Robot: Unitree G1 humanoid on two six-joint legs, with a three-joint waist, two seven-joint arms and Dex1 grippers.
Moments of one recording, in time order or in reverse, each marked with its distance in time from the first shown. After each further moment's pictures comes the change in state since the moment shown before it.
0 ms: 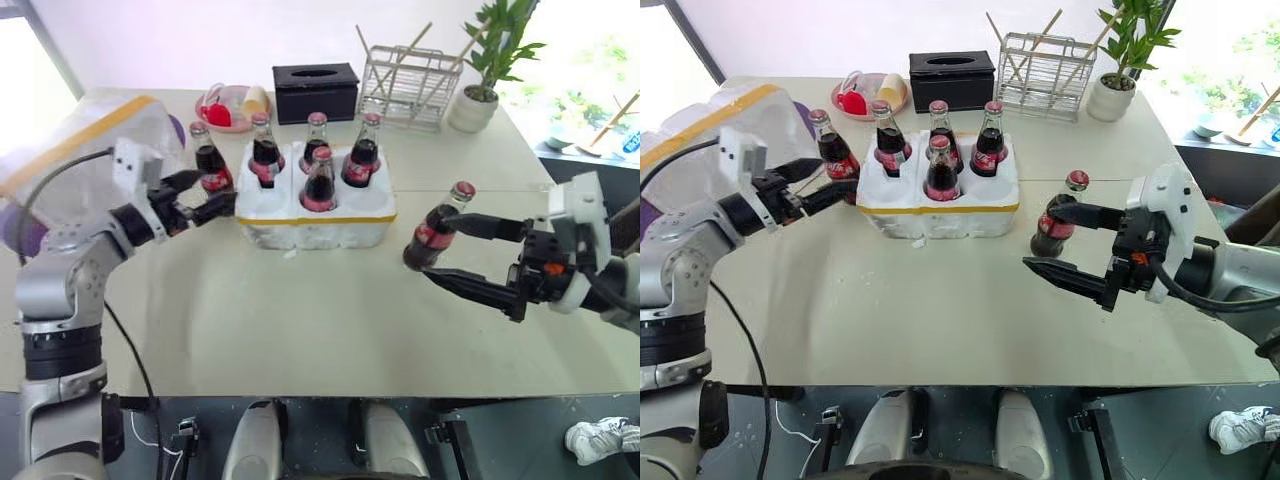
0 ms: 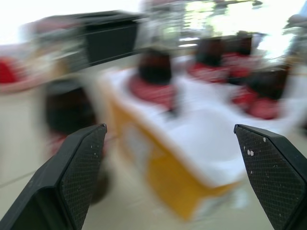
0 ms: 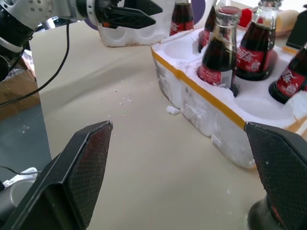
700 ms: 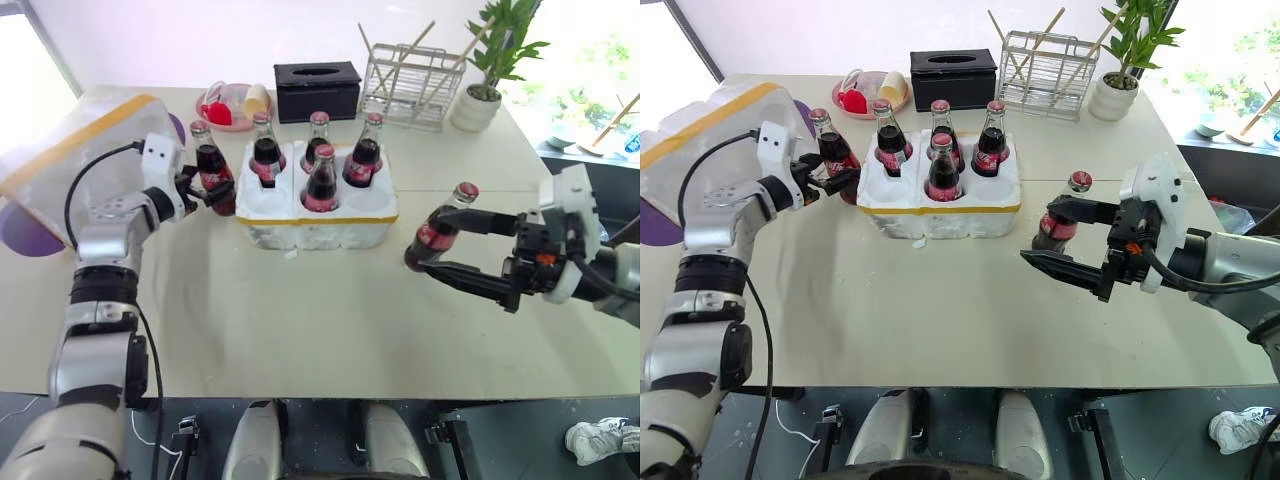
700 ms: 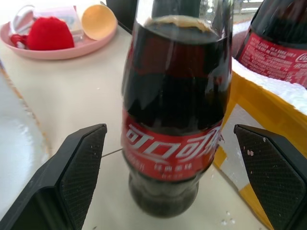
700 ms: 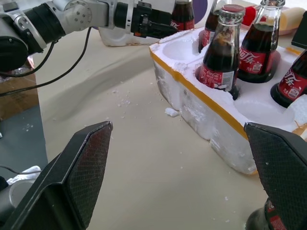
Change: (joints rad) left arm -0.363 -0.063 -0.190 0.736 0.230 -0.384 -0.032; right arm -0.025 0.001 0.029 0.017 -0.020 0.023 -0.008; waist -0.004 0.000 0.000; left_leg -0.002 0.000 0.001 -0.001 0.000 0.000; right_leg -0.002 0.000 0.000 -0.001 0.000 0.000
